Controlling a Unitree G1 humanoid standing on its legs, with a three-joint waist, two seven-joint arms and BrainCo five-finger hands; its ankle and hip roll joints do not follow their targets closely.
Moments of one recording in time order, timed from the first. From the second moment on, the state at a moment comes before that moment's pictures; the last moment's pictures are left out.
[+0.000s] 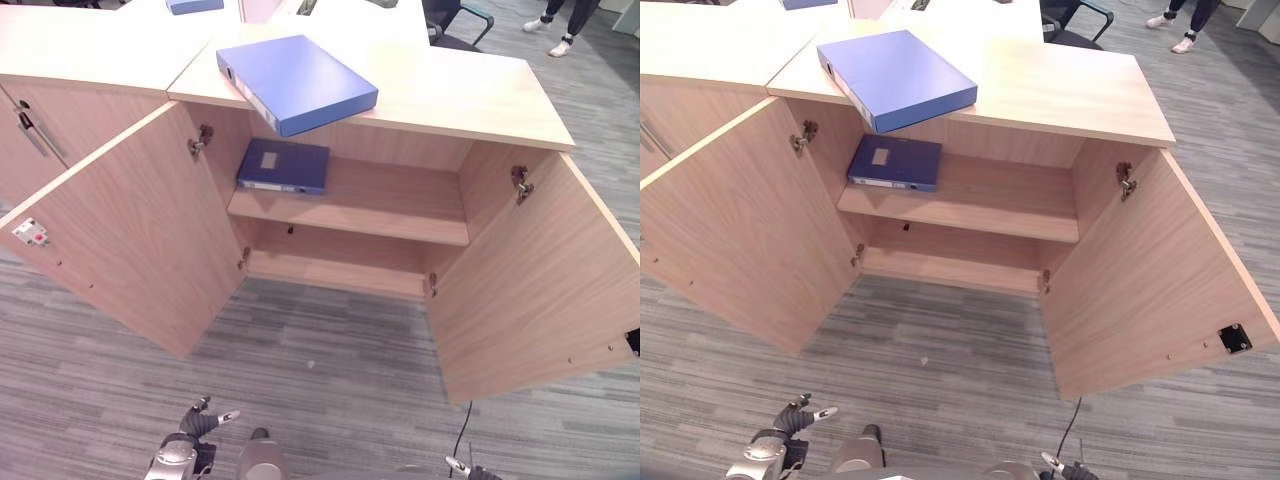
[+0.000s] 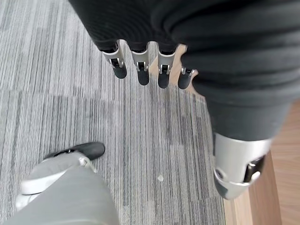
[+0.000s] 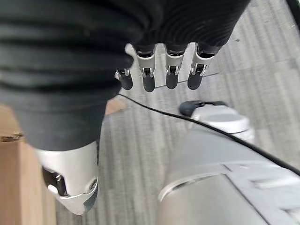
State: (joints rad) left arm -0.04 0.36 -0.19 1.09 -0.14 -0.12 0.07; right arm 0.07 -0.25 -0.06 1.23 0.33 -0.01 -0.02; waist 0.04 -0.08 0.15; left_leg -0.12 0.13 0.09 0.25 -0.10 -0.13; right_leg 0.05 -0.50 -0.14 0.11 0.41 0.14
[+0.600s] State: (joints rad) left arm 0.04 0.24 -0.16 1.12 -0.13 -0.09 0.05; right arm 0.02 -0.32 0.03 1.22 0.34 -0.02 -0.04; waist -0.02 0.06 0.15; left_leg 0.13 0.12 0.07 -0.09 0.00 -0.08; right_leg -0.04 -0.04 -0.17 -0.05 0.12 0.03
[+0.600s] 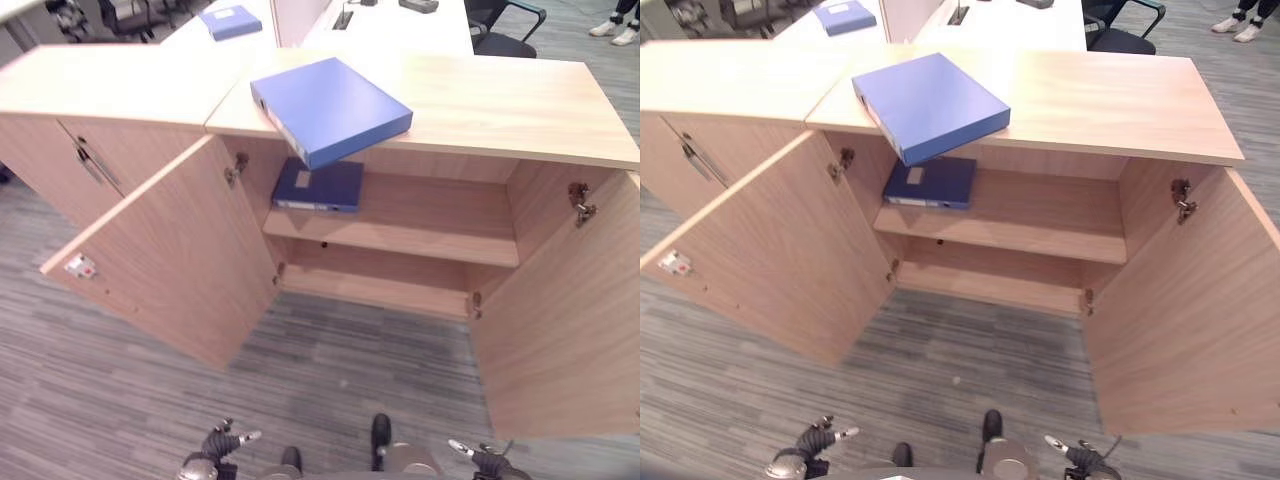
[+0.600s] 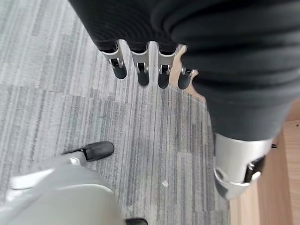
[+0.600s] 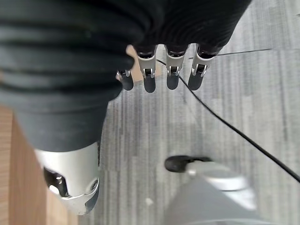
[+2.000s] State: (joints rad) left arm -0.02 0.24 -0.20 1.22 -0.10 -0.08 0.05; right arm -0.08 -0.34 0.07 1.26 0.29 -0.01 -0.04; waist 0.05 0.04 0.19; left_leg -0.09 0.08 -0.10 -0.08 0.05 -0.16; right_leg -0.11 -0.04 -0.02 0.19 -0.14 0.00
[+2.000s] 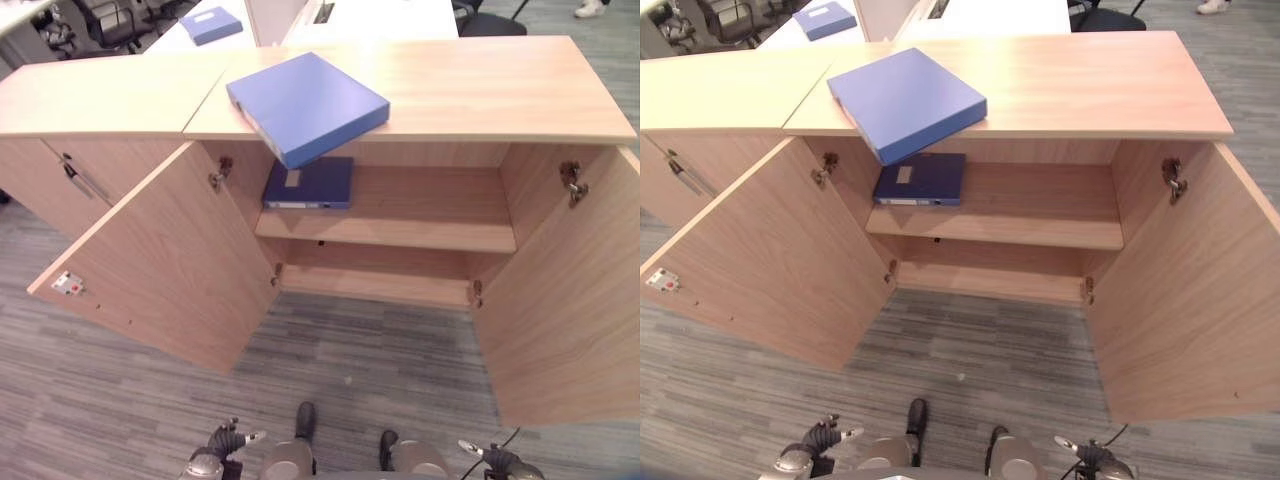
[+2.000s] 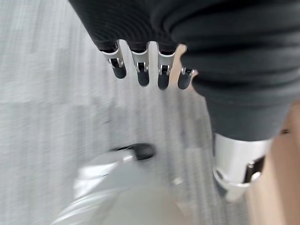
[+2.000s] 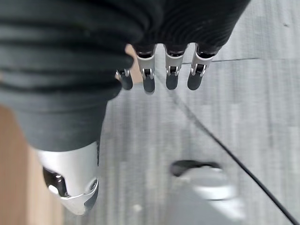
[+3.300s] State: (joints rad) left arm 0.00 0.25 -0.12 1.17 -0.10 -0.08 0.07; right arm 0.01 -0.36 0.10 1.22 0.24 0.01 -0.04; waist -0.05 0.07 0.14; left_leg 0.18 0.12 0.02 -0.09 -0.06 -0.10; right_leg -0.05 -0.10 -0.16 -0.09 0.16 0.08
